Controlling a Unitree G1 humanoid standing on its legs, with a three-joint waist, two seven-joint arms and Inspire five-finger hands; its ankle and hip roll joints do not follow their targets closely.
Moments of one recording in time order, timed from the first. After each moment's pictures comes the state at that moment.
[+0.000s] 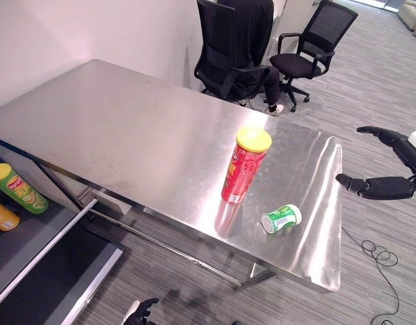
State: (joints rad) left arm 0.11 0.27 -0.22 1.08 0.19 -0.18 0.10; right arm 0.20 -1.21 -0.34 0.02 -0.04 -0.33 0.06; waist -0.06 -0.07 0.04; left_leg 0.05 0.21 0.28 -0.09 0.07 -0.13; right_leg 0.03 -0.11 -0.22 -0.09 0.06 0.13
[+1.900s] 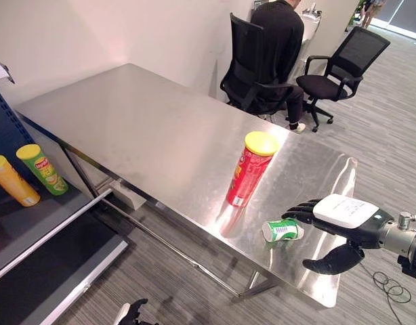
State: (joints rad) left arm 0.13 0.26 -0.18 1.10 0.20 -0.18 0.21; right arm 0.33 -1.49 -0.03 -0.16 -0.35 -0.50 0.10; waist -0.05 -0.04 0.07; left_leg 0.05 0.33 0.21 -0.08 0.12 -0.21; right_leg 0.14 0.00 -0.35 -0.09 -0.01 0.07
